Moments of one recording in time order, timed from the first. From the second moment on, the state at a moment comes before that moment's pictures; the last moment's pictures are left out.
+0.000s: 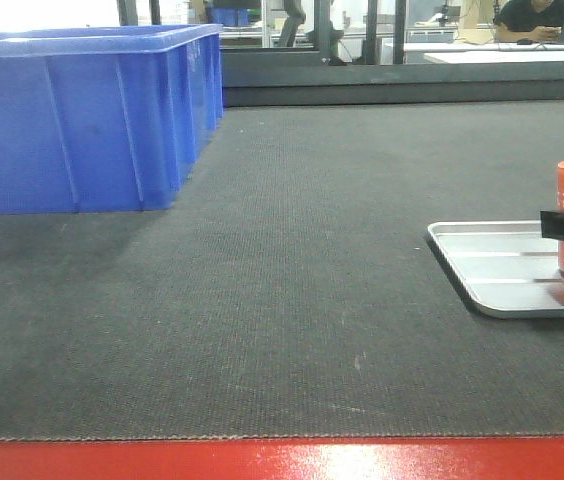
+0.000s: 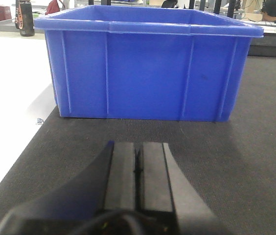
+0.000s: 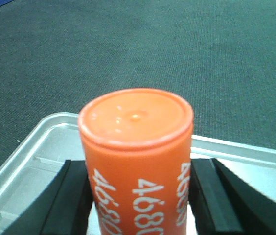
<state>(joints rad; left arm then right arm) -0.06 -0.02 0.03 -0.07 0.07 0.03 0.02 1.62 -0.23 -0.18 -1.07 0.07</state>
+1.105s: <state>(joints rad) -0.06 -0.02 0.03 -0.07 0.07 0.03 0.02 0.83 -0.18 -0.36 -0.47 0.40</state>
